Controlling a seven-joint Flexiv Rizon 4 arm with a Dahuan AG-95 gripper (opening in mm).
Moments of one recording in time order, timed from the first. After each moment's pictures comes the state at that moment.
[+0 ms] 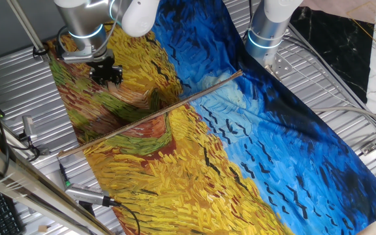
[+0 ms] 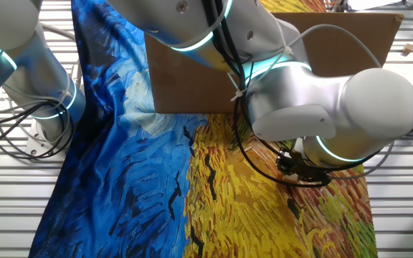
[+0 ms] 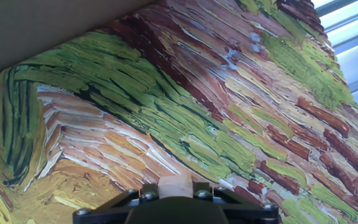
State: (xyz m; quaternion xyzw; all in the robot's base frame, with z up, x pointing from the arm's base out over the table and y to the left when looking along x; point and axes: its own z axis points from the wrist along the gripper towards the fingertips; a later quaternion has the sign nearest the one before) arm 0.571 -0.147 0.019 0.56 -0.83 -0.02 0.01
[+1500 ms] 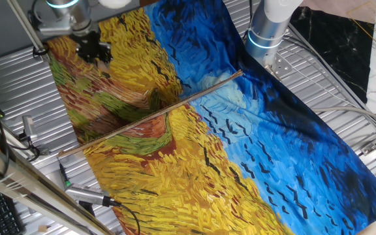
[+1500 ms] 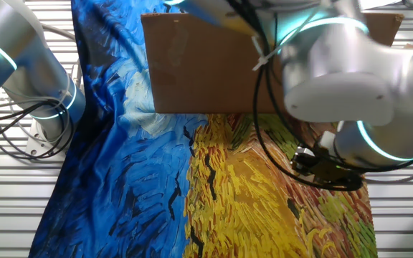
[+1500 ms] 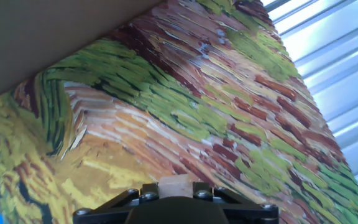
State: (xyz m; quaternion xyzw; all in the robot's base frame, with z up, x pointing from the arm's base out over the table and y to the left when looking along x) arm 0.575 -0.177 0.124 0.52 -0.85 -0.04 0.03
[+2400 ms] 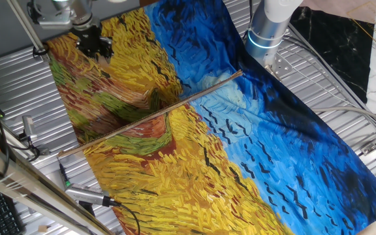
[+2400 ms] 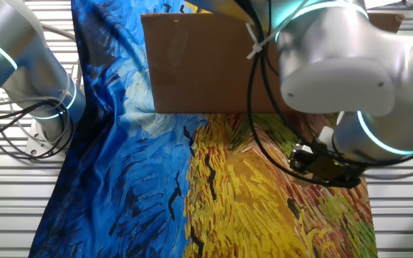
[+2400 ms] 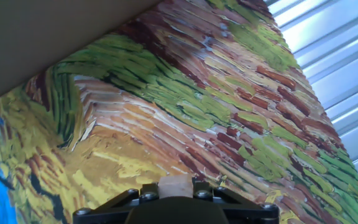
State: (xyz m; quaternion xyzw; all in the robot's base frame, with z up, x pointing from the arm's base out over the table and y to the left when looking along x) arm 0.567 -0.180 0.136 0.50 -0.87 -0.02 0.04
